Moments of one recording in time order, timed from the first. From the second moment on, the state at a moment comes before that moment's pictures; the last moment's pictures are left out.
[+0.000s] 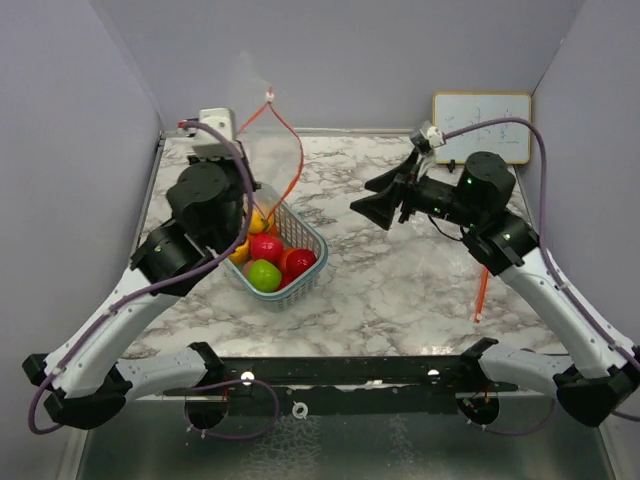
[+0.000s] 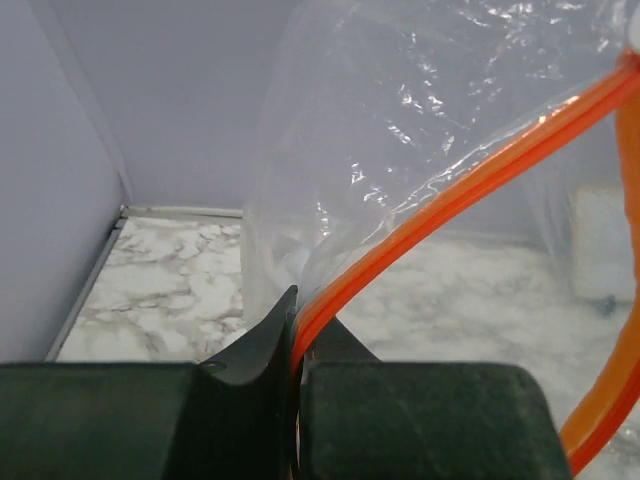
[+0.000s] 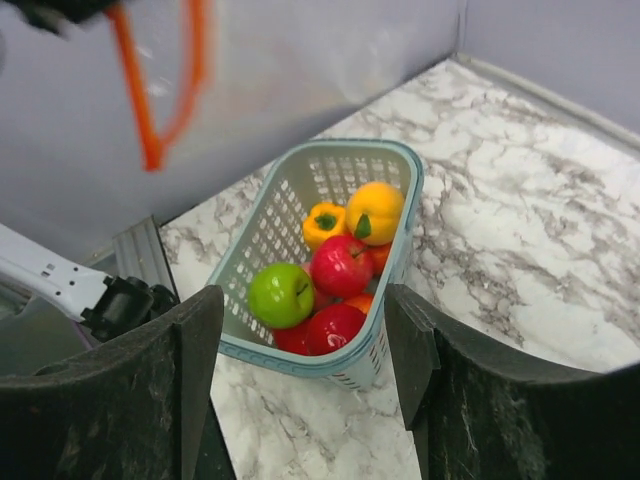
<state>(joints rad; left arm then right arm) -0.82 1.09 1.43 -0.36 -0.82 -0.08 0.57 1.06 1.23 -0.18 -0.51 0.22</state>
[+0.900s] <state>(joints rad) -0.82 0.86 1.44 -0.57 -0.97 -0.07 0.74 1.99 1.68 -0.31 -0.31 0.12</state>
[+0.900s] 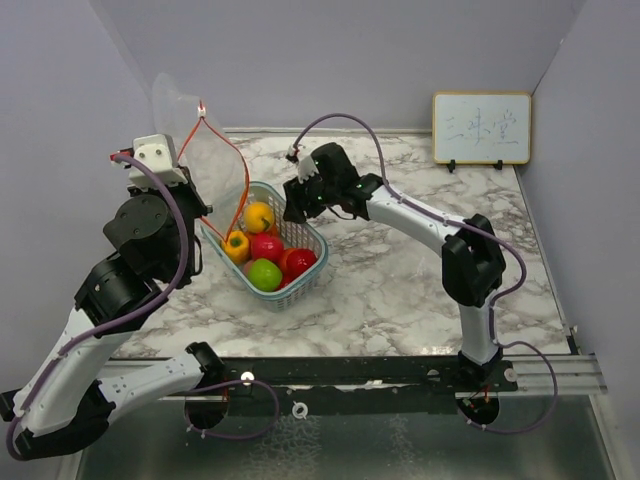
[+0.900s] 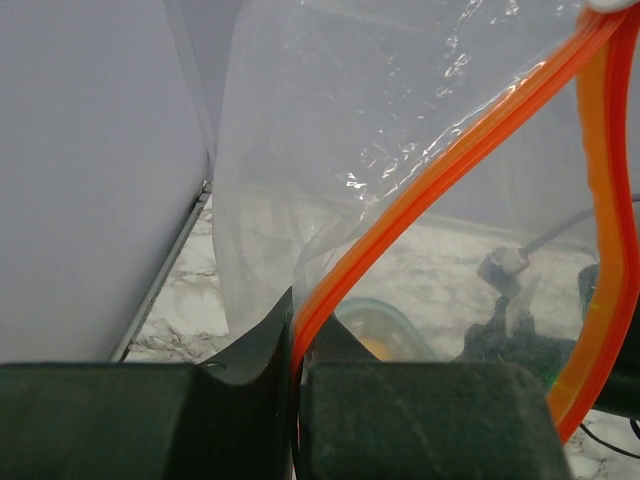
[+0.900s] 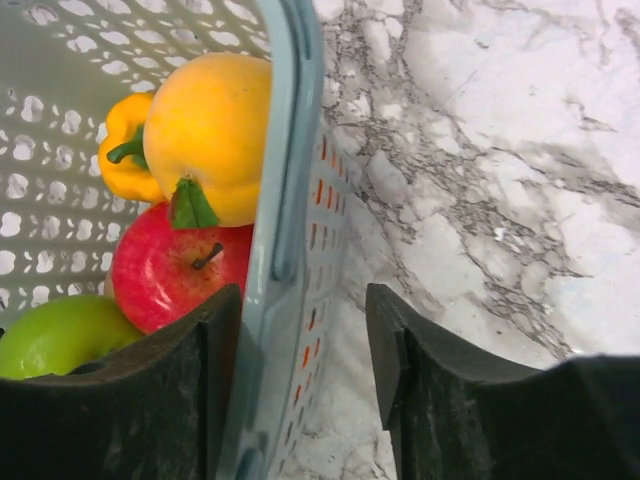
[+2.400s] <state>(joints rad) -0.82 1.03 1.12 -0.61 -0.81 -0.39 0.58 1.46 1.24 -0.47 0.24 0.23</state>
